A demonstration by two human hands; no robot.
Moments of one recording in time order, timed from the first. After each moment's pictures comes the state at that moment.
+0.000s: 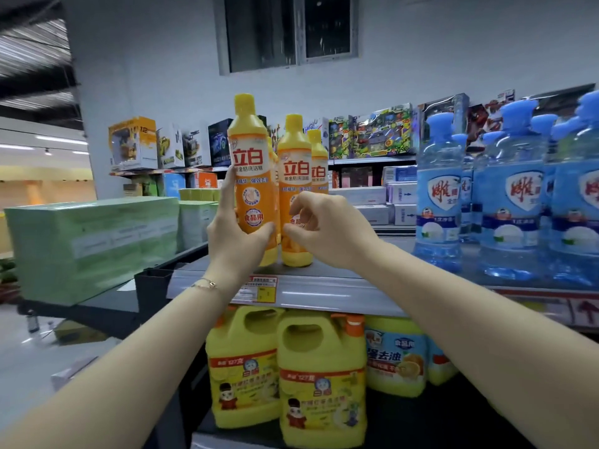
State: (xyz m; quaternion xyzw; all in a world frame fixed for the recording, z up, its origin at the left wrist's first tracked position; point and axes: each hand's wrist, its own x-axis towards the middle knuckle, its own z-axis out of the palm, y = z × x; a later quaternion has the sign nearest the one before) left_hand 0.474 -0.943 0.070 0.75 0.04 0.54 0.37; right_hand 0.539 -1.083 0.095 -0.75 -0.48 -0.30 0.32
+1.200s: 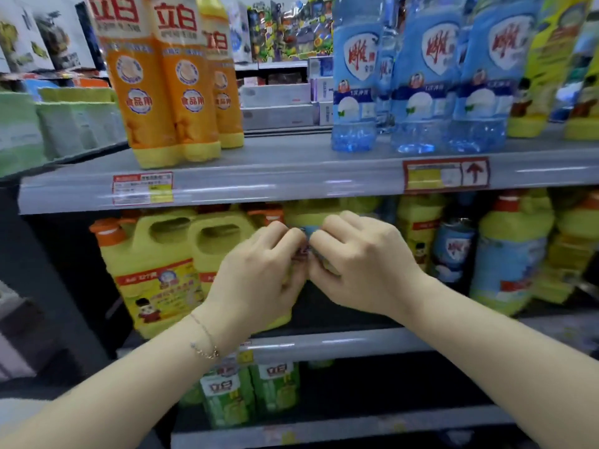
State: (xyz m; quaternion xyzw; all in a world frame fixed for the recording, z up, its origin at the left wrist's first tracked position) left_hand 0.454 -1.048 -0.070 0.91 -0.20 0.37 0.06; right_hand 0.502 -1.214 -0.061 -0.75 -0.45 -0.48 0.09
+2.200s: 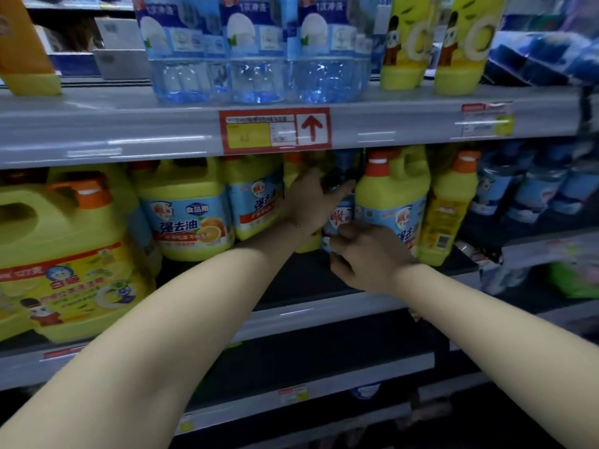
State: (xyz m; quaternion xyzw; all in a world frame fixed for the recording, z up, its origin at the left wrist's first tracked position) left_hand 0.652 -1.294 -0.114 0.87 -0.10 0.21 0.43; right_hand 0.596 -1.424 -0.145 -0.88 -0.37 -0.29 -0.01
